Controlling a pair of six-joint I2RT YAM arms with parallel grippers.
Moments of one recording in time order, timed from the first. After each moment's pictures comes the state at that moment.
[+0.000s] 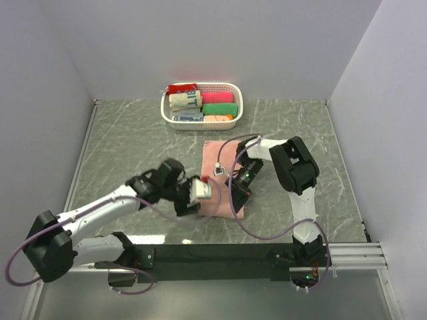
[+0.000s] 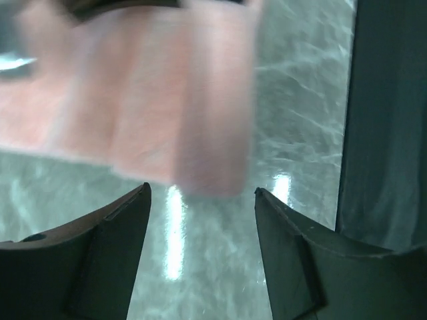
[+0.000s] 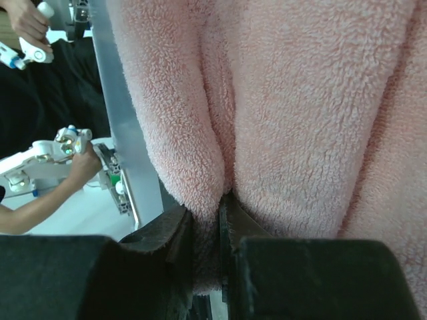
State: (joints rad) left arm -0.68 1.17 0.78 -0.48 0.55 0.57; right arm 0.48 2.15 1.34 -1.34 -0.96 -0.96
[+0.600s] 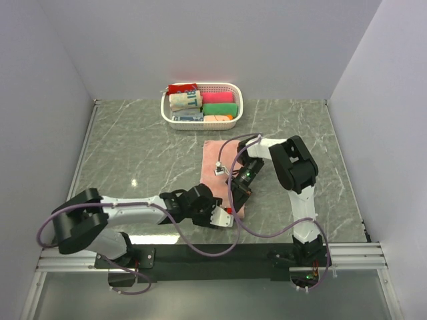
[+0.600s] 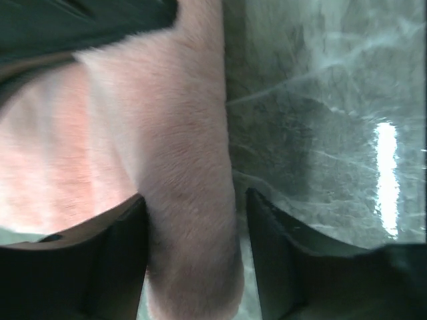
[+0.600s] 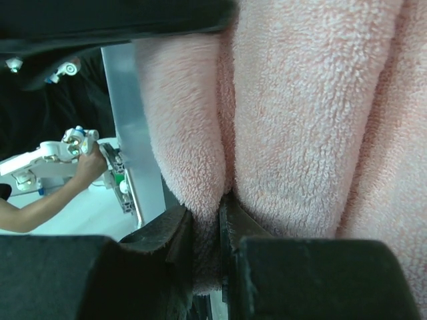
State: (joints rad) left arm -1.10 1.39 0.64 -0.06 0.12 0.71; right arm 0.47 2.18 1.36 -1.38 -0.97 -1.00
